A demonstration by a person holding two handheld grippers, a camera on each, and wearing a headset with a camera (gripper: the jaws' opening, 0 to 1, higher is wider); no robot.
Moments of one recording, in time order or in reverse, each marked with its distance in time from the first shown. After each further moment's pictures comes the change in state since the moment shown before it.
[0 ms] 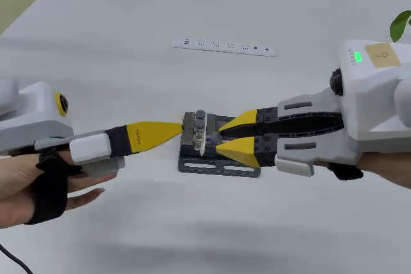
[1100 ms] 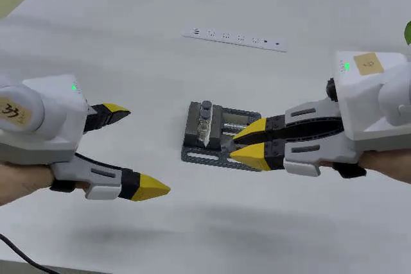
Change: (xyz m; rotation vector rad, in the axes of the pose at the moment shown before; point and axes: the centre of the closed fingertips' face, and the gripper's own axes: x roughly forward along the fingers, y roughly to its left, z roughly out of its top) left arm -0.030 0.058 -0.031 0.787 0.356 0.384; right arm 0.005 -0.009 -0.044 0.022 0.152 0.071
